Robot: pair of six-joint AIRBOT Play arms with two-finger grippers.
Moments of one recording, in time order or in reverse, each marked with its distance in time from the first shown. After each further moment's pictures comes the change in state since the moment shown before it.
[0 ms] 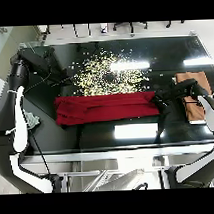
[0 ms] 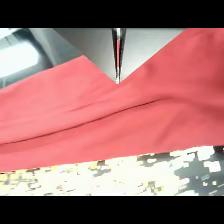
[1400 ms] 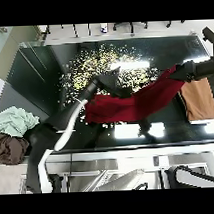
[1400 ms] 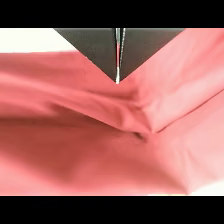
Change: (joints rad) left arm -0.494 -0.271 0.087 -0.246 -0.358 -0.035; right arm -0.050 0.513 0.255 0.135 -0.428 0.035
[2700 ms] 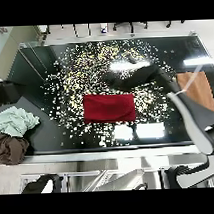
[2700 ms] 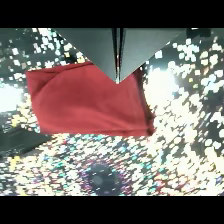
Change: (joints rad) left arm 0.682 1.268 -0.634 0.278 0.261 0.126; right arm 0.521 -0.315 -0.061 -0.148 0.543 0.236
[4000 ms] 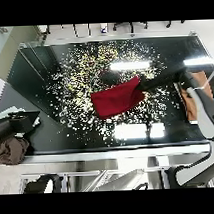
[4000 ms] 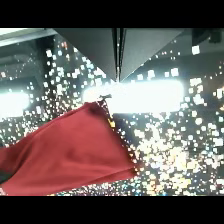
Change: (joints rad) left arm -0.039 0.259 -0.326 -0.007 -0.049 -0.021; right arm -0.276 -0.100 0.013 0.174 -0.131 -0.110
